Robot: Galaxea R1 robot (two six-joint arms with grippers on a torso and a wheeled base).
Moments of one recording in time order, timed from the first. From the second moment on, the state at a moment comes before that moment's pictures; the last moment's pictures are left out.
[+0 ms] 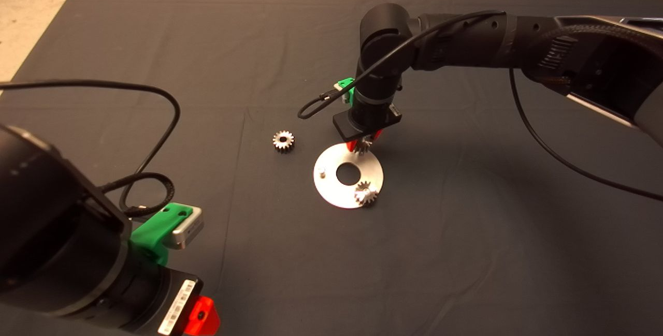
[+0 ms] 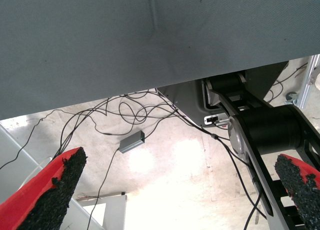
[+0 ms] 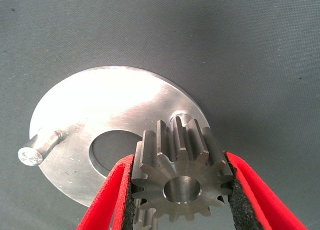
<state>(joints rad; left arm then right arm) -0.54 2.25 -0.34 -0.04 1.53 -1.70 0.40 2.95 -1.50 -0.21 -1.53 1.06</state>
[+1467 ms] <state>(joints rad) -0.54 2.25 -0.34 -0.04 1.53 -1.70 0.39 2.94 -1.50 -0.21 -1.53 1.06</state>
